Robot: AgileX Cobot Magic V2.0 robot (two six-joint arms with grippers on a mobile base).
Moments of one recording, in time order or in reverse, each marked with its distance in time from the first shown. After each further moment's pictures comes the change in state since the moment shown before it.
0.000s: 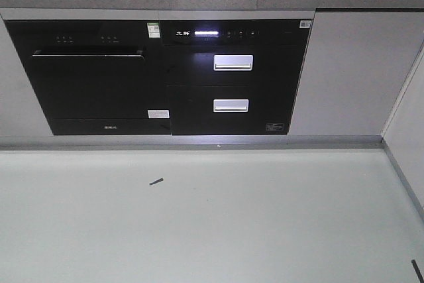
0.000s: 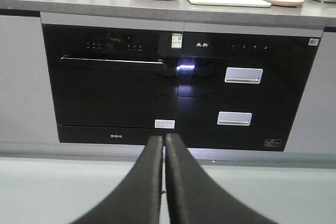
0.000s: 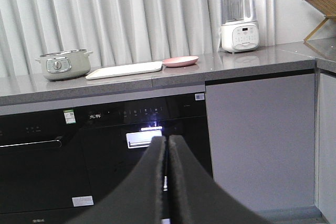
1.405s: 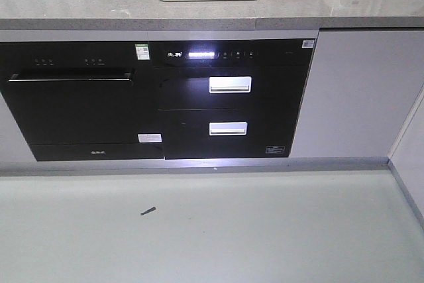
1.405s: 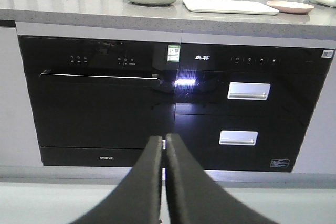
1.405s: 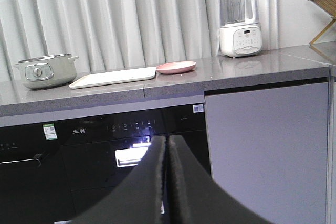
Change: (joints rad) left arm 0.000 0.000 0.000 0.000 0.000 0.000; right arm 0.000 0.000 0.000 0.000 0.000 0.000
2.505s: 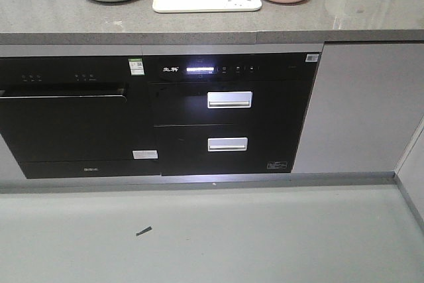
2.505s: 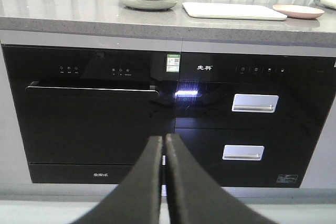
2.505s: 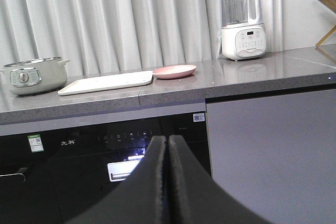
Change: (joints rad) left arm 0.000 0.000 0.000 0.000 0.000 0.000; right arm 0.000 0.000 0.000 0.000 0.000 0.000
